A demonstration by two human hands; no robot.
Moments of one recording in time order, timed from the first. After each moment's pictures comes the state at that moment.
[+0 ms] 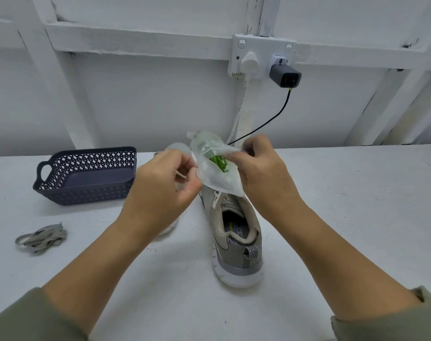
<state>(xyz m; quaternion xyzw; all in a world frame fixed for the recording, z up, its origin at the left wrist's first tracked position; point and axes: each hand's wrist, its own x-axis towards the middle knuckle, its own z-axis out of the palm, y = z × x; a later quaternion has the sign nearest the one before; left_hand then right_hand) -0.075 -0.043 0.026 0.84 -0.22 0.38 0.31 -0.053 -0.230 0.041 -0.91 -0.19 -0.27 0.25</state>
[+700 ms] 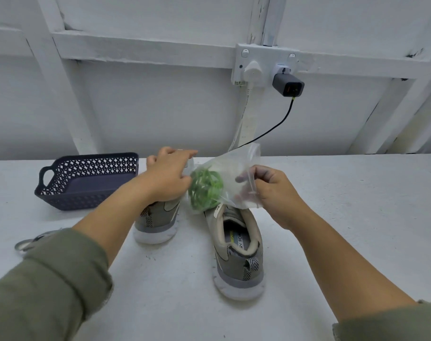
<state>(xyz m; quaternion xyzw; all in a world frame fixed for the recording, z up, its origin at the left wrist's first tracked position) 0.011 -0.026 0.018 0.98 -0.12 0.03 0.18 -0.027 -0.257 0.015 -0.77 -0.07 0.02 0.63</state>
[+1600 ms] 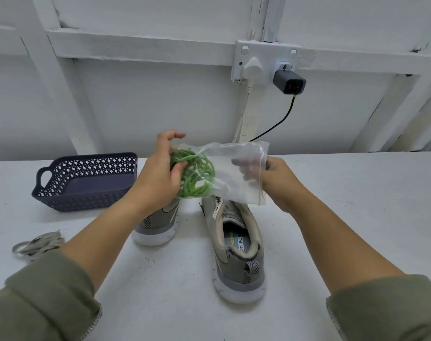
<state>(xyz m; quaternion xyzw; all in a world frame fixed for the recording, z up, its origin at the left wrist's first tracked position) -0.009 -0.026 0.013 0.86 -0.15 0.20 0.44 -0.004 -0.261 0.031 -0.79 -0.09 0.05 0.60</state>
